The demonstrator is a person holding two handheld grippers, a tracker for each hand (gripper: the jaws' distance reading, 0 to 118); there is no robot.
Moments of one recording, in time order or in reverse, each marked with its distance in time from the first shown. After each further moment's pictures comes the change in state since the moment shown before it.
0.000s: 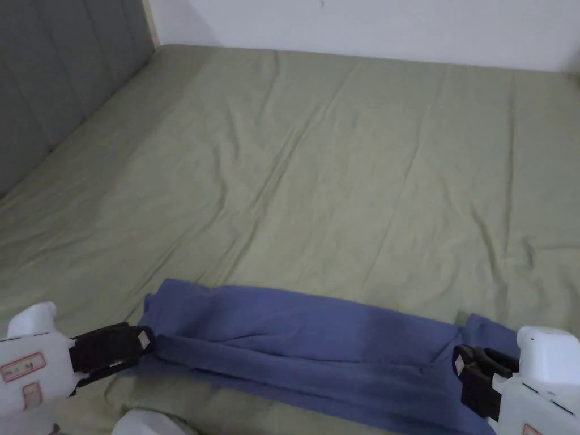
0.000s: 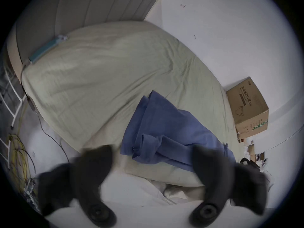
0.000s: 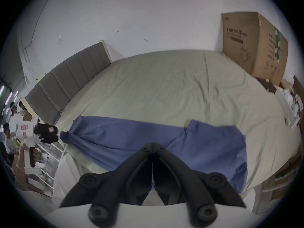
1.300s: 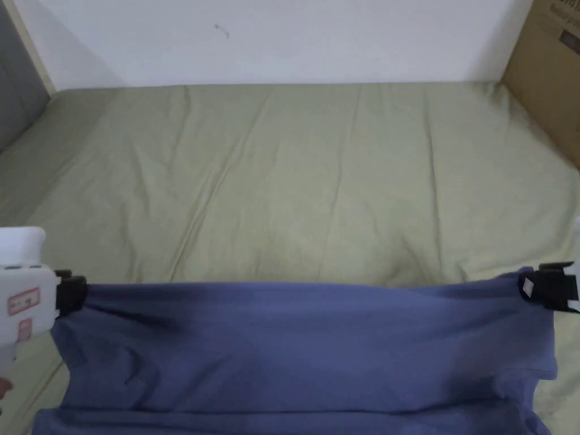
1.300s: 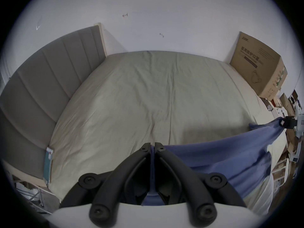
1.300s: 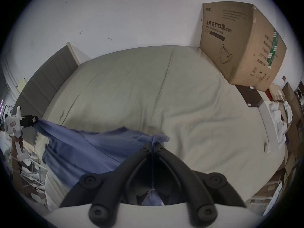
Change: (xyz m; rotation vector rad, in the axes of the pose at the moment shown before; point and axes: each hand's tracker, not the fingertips) left arm 0.169 0.125 -0.066 0.129 0.245 -0.608; right arm 0.175 0.148 -0.018 -0.145 -0.171 -0.068
